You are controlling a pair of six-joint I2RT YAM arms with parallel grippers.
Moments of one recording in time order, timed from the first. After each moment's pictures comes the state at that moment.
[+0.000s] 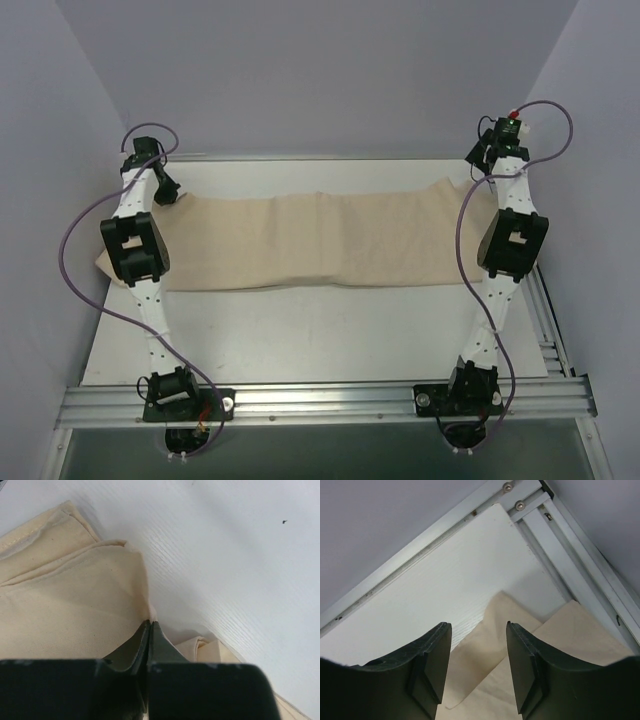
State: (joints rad) left arm 0.20 2.48 2.24 -0.75 -0.15 -0.57; right arm -0.24 2.44 2.27 -0.53 0.06 0.39
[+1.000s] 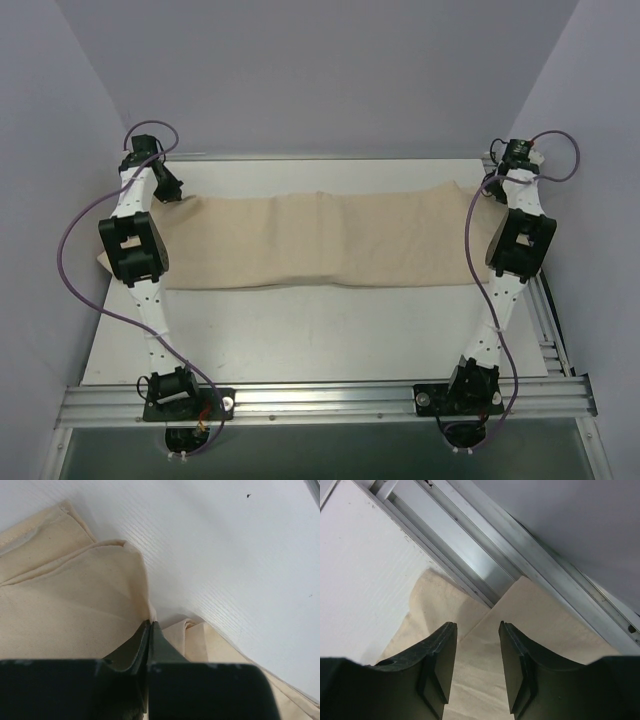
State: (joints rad) left arm 0.20 2.45 2.22 -0.75 -0.02 -0.56; right arm -0.34 2.52 2.20 -0.58 0.18 0.47
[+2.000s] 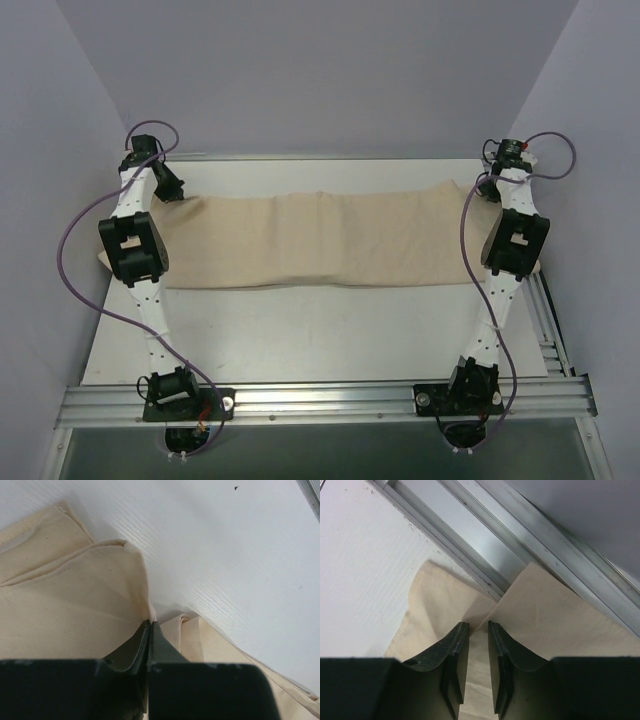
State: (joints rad) left arm 0.20 2.45 2.22 -0.75 0.02 -0.56; right arm -0.31 2.57 2.28 -0.64 0.19 0.52
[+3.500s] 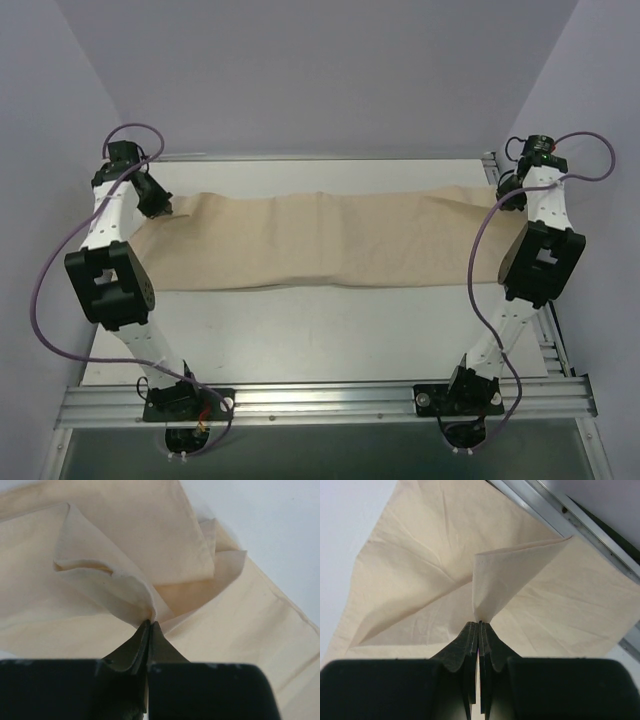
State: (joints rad) left arm 0.22 1.94 1.73 -0.79 0.02 -0.56; right arm -0.36 2.10 1.90 -0.83 0.14 0.53
